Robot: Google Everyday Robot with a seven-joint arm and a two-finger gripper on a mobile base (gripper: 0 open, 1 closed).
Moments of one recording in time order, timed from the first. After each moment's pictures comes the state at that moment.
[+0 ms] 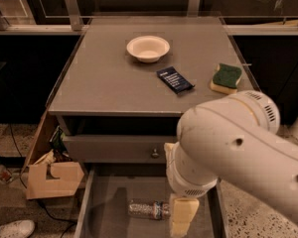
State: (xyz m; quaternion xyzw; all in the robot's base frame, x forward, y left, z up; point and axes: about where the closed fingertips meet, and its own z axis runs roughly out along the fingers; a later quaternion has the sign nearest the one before) arm 0.362 -0.056 0.759 -0.72 0.69 0.00 0.13
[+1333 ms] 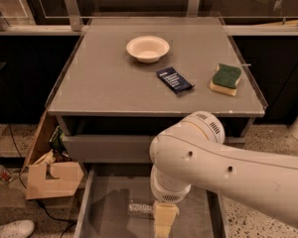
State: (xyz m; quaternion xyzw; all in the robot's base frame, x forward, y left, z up) arm 0.375 -0.028 0.677 -0.70 0.71 0.02 0.09
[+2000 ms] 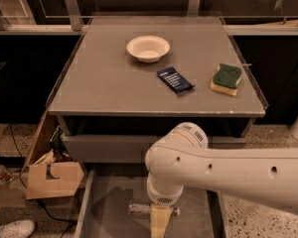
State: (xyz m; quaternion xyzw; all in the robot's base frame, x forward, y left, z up) arm 0.386 -0.021 0.619 -0.70 0.71 0.03 0.07
